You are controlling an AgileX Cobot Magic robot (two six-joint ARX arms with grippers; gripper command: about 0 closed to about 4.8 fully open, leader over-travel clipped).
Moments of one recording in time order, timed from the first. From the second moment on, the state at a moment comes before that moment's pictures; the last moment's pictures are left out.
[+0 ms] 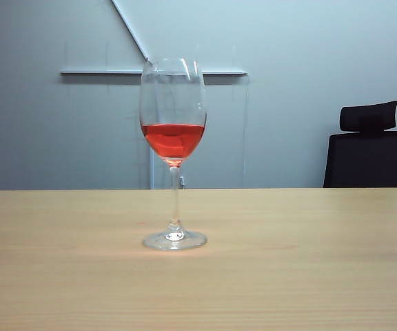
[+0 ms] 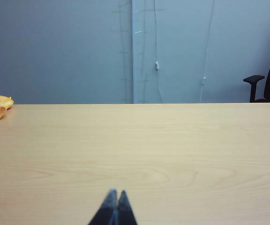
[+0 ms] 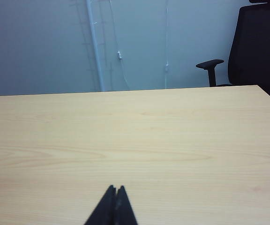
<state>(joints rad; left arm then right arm) 0.00 0.00 0.01 0.11 0.00 0.03 0.02 0.00 0.00 0.06 -0.05 0.08</state>
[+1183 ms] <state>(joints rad) -0.39 0.18 0.01 0.08 0.00 0.03 0.02 0.04 0.12 0.17 -0.21 0.28</state>
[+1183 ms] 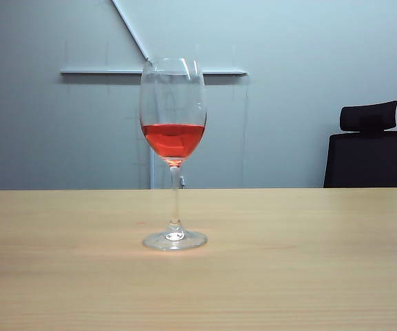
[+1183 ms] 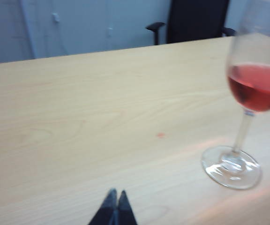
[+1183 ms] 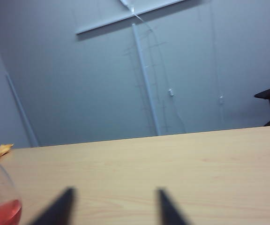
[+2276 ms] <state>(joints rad) -0.48 0.18 0.01 0.08 0.00 0.03 0.48 1.87 0.61 1.09 -0.66 -0.05</state>
